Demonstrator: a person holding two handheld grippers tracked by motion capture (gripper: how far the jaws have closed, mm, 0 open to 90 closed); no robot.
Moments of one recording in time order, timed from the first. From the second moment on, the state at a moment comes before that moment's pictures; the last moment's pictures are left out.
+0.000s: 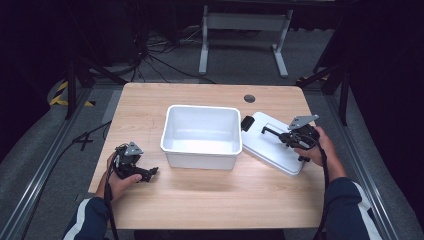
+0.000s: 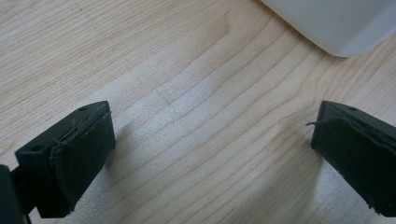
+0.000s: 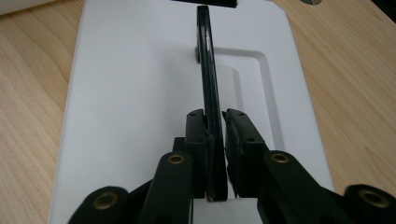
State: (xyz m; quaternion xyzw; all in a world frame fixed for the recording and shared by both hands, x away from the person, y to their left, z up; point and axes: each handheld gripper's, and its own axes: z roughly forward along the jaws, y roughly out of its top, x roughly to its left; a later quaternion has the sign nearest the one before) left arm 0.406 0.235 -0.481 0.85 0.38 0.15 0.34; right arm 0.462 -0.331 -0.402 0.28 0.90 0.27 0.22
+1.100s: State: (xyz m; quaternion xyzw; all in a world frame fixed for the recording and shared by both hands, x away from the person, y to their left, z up) left arm 0.406 0.234 -0.482 0.85 0.39 0.14 0.34; right arm 0.448 -0.335 -0.385 0.29 0.88 0.30 0.23
